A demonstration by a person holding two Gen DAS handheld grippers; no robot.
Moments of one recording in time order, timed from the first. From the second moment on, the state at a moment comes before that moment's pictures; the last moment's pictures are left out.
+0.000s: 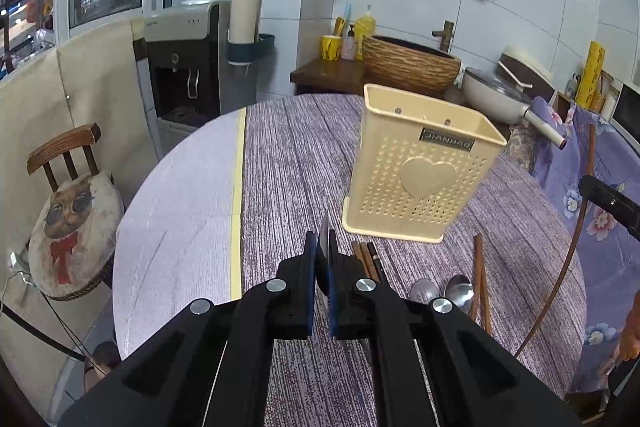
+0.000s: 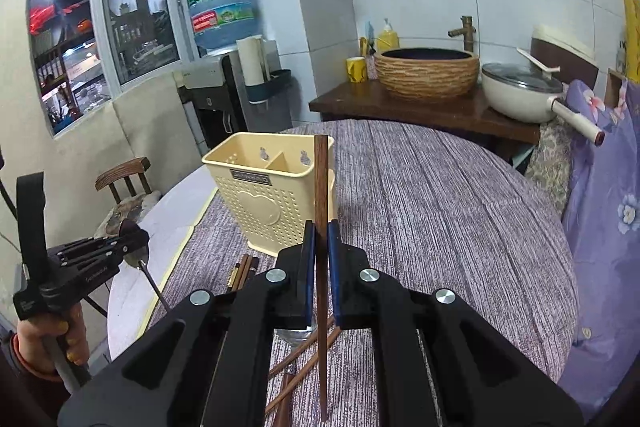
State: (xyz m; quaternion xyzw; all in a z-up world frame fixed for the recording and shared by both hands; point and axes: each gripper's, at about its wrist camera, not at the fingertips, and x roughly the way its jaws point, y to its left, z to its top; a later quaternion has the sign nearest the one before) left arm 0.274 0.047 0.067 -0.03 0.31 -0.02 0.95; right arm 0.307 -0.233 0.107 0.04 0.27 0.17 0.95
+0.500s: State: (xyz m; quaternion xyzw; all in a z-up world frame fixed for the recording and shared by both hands) left arm 0.281 0.024 0.164 -0.02 0.21 -0.04 0.98; right arm 0.300 -0.224 0.197 0.06 0.15 0.21 0.96
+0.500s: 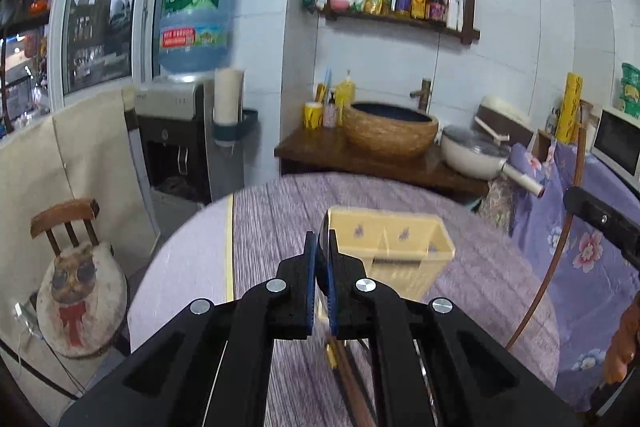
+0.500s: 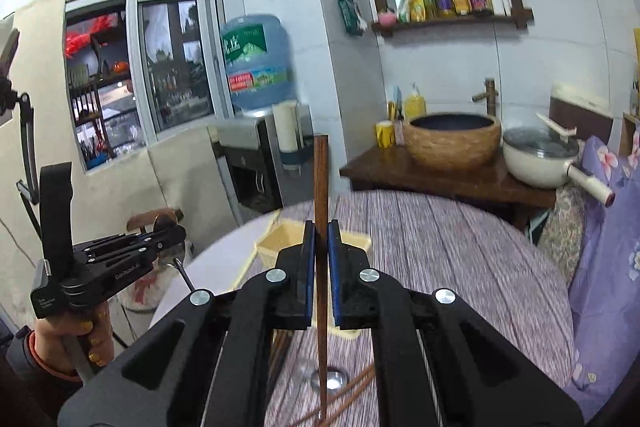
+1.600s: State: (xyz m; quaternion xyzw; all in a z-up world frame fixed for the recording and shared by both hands) left arm 0.379 -0.022 0.119 0.06 0.20 -0.02 0.98; right arm 0.423 -0.174 0.128 0.04 0.15 0.16 0.97
